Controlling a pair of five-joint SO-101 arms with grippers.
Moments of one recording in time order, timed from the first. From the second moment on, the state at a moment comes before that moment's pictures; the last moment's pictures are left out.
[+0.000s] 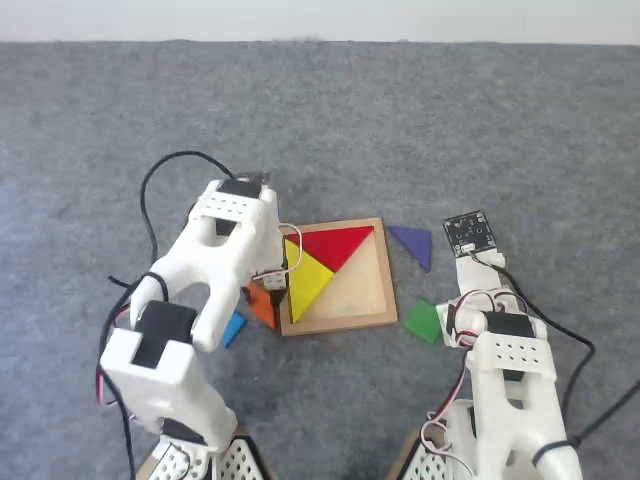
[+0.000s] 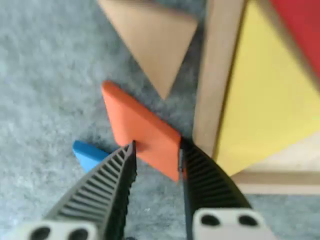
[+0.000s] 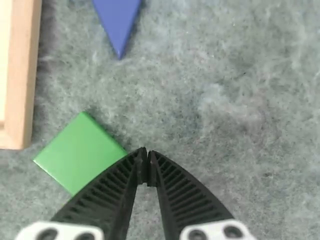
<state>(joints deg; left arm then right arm) 5.4 16.0 21.3 80.8 23.6 1.9 -44.2 76.6 43.1 19.5</state>
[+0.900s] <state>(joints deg) -2.3 -5.8 37.8 69.5 5.1 1.9 -44.4 77.7 41.2 19.5</state>
